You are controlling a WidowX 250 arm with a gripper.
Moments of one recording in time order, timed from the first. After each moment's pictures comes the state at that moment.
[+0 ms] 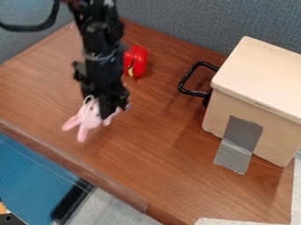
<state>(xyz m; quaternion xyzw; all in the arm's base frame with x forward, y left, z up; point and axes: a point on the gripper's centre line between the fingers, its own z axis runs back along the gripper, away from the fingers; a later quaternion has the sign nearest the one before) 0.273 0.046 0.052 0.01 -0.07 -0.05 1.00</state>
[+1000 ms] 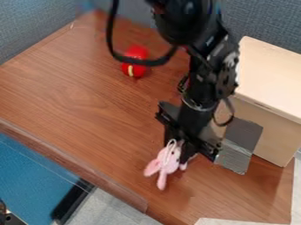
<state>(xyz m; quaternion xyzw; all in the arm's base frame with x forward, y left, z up) 0.283 -0.086 0.019 0.02 -0.03 -0.09 0.99</state>
